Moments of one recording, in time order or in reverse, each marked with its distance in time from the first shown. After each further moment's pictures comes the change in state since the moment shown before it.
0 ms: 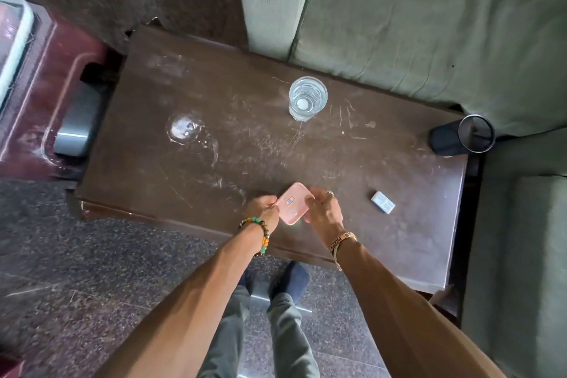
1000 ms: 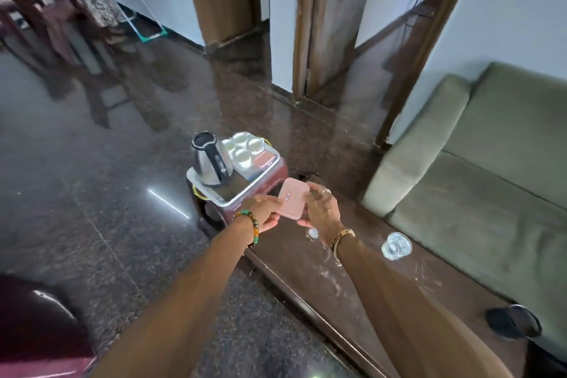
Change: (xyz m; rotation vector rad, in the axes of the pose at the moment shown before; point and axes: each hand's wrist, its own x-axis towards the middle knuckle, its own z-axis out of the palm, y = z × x) left_hand -0.313 0.088 -0.366 -0.723 0.147 0.274; right_hand -0.314 -0.293 0.094 0.259 -0.354 -0.557
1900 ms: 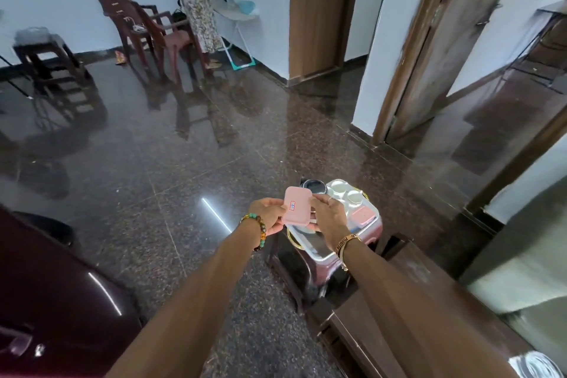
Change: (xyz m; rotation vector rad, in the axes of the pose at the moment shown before) left_hand 0.039 0.140 -0.282 -0.123 0.214 0.148; right_hand 0.057 -0.075 0.323 -0.094 -0.217 -0.072
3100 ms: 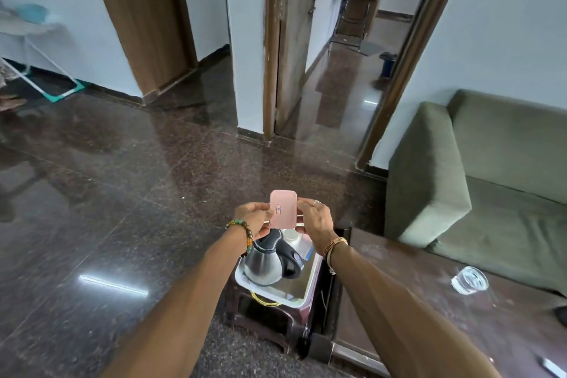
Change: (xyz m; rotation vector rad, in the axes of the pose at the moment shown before) left_hand 0.193 0.115 0.081 0.344 -0.457 -0.018; right_hand 0.128 -0.062 -0.001 0.117 0.513 0.025
